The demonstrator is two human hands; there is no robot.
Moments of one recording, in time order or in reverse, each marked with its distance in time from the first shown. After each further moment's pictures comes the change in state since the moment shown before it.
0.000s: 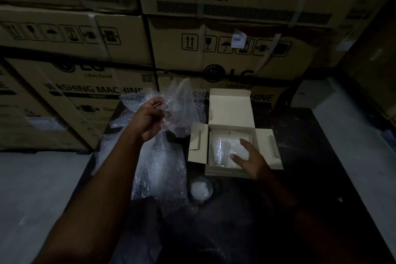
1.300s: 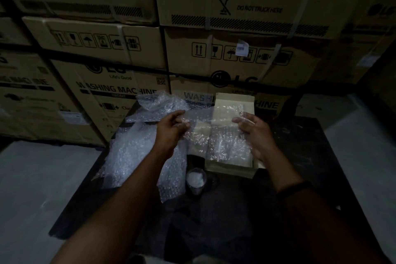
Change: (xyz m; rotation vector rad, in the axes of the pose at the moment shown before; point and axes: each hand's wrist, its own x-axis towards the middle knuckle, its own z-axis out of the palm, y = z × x) left_hand -0.073 -0.057 0.067 0.412 0.336 0.250; right_hand 0.001 -0.068 -0.052 0.898 -0.058 -0.042
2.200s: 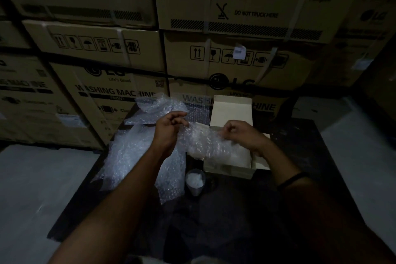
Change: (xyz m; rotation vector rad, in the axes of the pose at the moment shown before) left_hand 0.003 0.007 -0.001 -0.018 -0.040 0.091; right_hand -0.003 -0.009 0.011 -0.683 -0.405 -0.031
